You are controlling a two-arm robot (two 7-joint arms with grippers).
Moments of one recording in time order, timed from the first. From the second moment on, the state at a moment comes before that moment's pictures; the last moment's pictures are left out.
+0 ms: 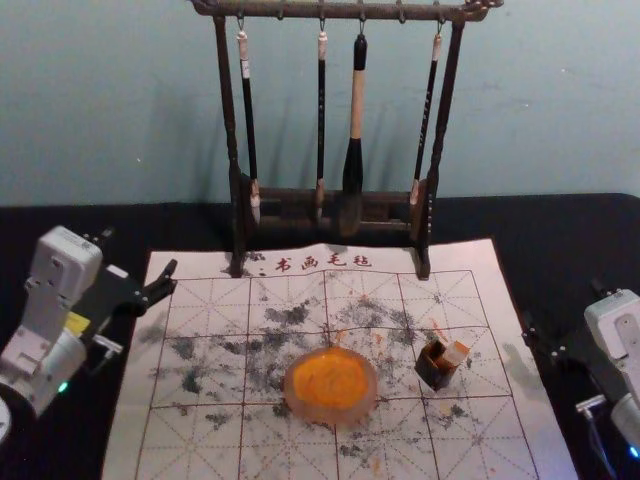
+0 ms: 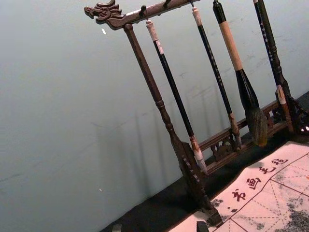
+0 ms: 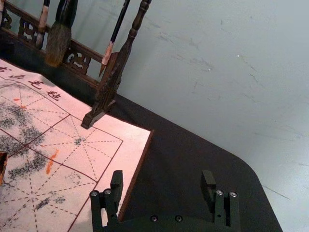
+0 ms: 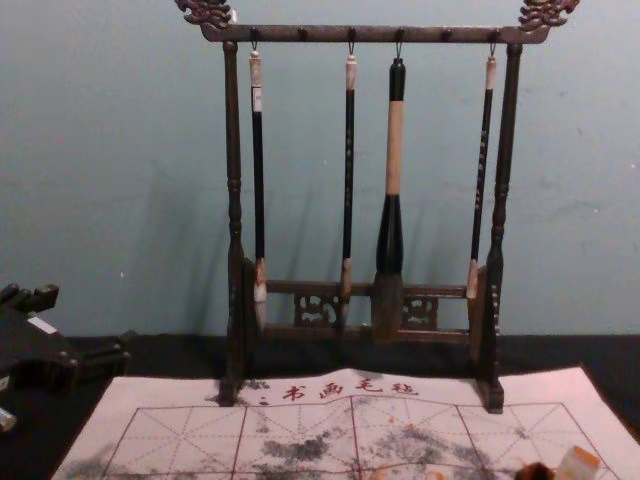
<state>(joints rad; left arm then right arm) -0.20 0.60 0.45 -1.41 -0.25 -0.12 0.03 -0.05 0.50 -0.27 -1.55 0.01 -0.05 -0.11</state>
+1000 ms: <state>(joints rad) -0.20 0.60 0.45 -1.41 -0.25 -0.12 0.03 -0.05 0.50 -0.27 -1.55 0.01 -0.05 -0.11</state>
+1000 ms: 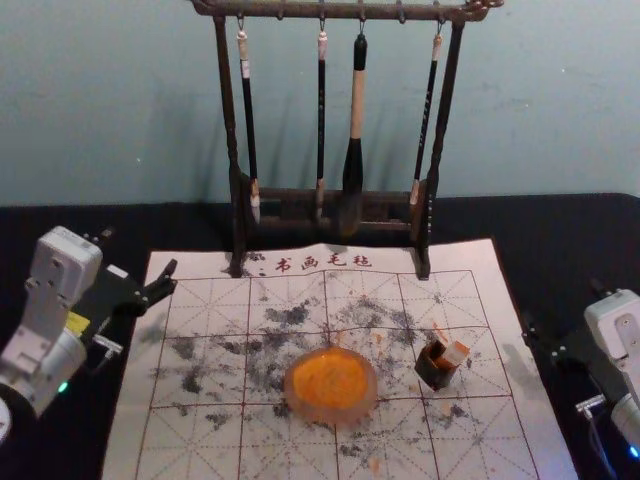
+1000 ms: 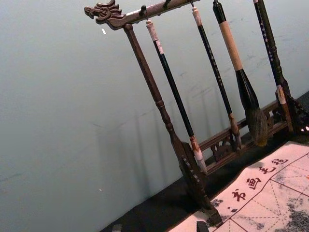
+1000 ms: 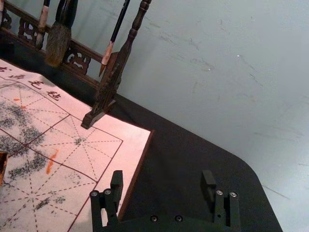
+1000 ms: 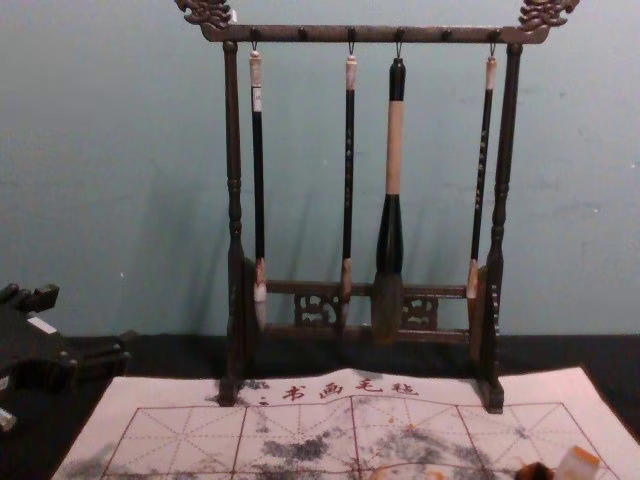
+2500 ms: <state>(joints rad) -0.20 0.60 0.45 -1.41 -0.25 -0.12 0.03 -0.05 0.50 -0.27 -1.55 0.01 -0.05 -0.11</state>
